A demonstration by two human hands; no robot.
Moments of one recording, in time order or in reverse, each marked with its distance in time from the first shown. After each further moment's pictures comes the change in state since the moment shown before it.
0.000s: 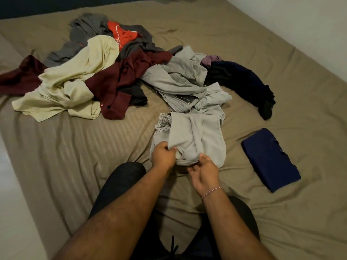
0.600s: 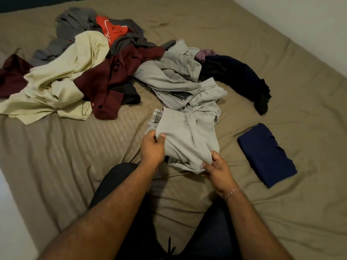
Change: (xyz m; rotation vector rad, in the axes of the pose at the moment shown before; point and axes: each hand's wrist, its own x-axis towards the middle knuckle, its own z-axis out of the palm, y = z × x) left_hand 0.013 0.015 -0.023 -0.097 0.035 0.196; right_hand 0.018 -0.041 -0.074 -0.877 -0.242 -0.397
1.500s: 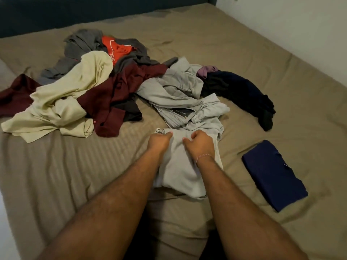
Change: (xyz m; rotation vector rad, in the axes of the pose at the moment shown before) left_hand 0.088 0.039 0.034 -0.012 -0.041 -0.332; right_hand 0.129 -0.099 0.058 -0.587 0.250 0.030
